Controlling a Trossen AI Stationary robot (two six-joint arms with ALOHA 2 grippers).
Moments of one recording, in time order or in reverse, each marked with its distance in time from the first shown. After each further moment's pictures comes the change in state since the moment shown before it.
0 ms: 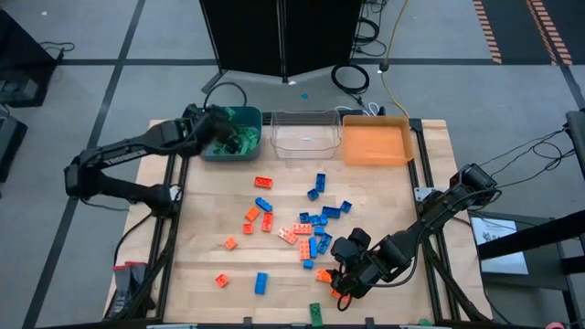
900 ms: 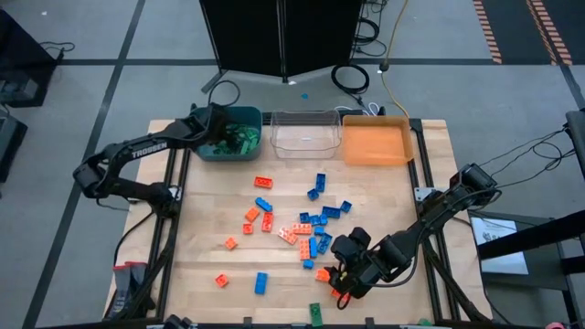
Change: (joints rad) left arm 0.371 0.114 -0.325 0.392 0.423 0.073; right arm -0.001 0.000 0.000 0.005 0.050 0.044
